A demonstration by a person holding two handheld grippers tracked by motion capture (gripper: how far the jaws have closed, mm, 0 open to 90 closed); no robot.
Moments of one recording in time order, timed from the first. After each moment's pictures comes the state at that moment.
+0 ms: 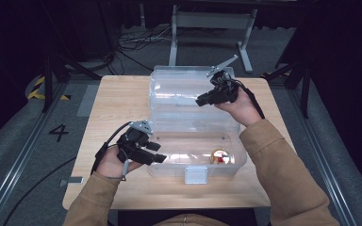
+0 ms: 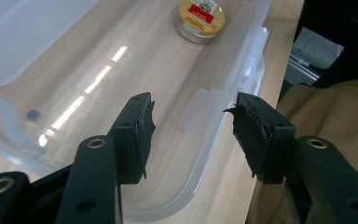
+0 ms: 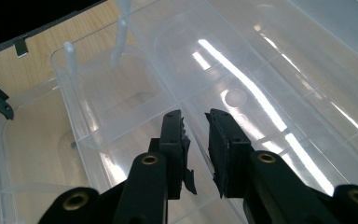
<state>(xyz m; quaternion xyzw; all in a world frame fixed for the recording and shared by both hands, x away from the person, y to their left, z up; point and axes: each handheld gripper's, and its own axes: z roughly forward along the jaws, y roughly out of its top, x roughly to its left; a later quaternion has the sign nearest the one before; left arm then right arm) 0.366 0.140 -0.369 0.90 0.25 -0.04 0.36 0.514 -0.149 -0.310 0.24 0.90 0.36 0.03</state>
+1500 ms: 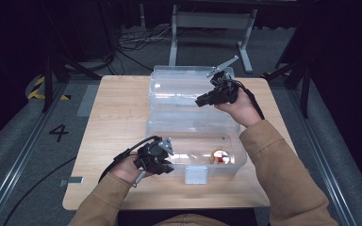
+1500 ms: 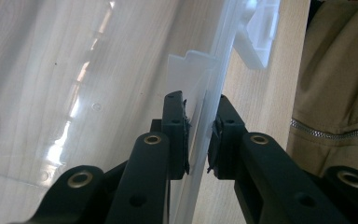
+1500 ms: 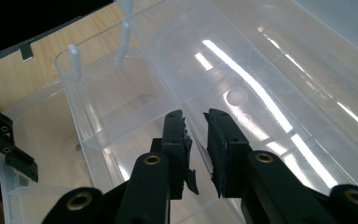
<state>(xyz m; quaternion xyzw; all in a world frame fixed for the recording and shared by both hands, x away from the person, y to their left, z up) 0.359 0.097 -0.404 0.96 0.15 -0.01 0.24 0.511 -0.149 -0.311 0.25 0.89 0.37 0.03</state>
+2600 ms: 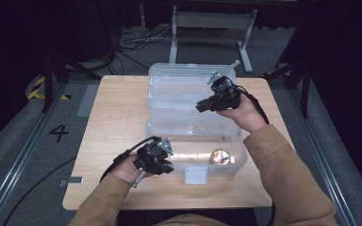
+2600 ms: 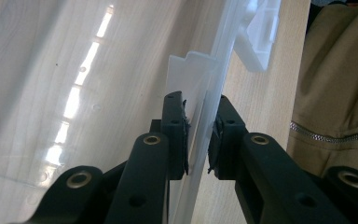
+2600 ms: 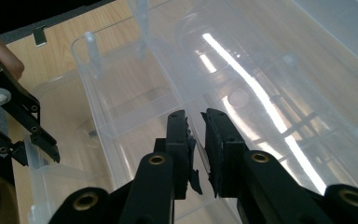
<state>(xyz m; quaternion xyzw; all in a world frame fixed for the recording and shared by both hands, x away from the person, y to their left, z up) 0.358 0.098 -0.405 0.96 0.15 -0.01 0.25 0.481 -0.147 -0.302 0.21 0.90 0.37 0.05</state>
